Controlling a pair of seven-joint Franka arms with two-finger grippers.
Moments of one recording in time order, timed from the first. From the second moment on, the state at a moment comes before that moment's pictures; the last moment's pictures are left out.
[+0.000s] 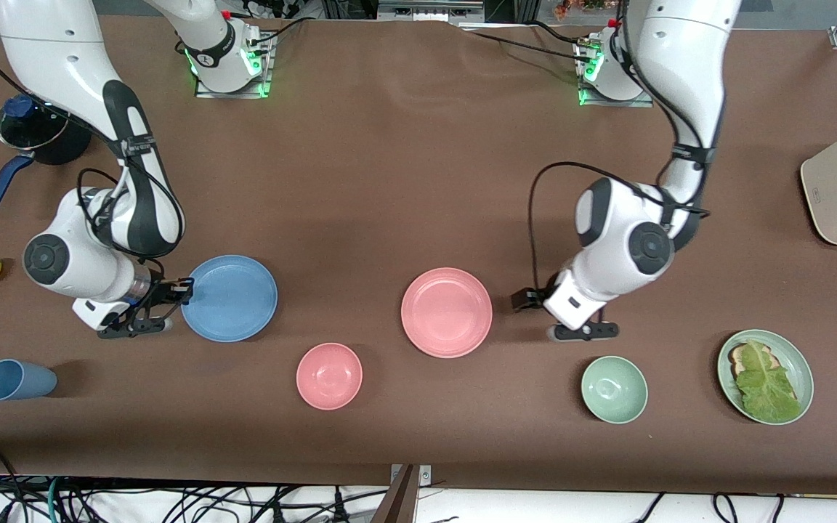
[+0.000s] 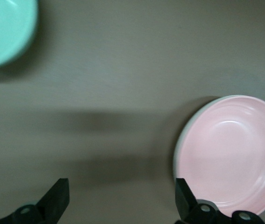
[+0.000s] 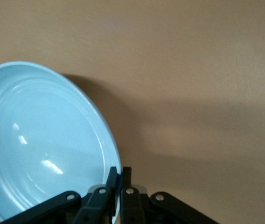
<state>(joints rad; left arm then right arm) -0.43 0.61 0.17 -1.61 -0.39 2.24 -0.11 0.22 0.58 -0.22 -1.68 0.20 2.17 -0.25</state>
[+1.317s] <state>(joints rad) -0.08 0.41 0.18 -1.72 -0.34 2.04 0.35 0.68 0.60 -0.20 -1.46 0.24 2.09 0.45</state>
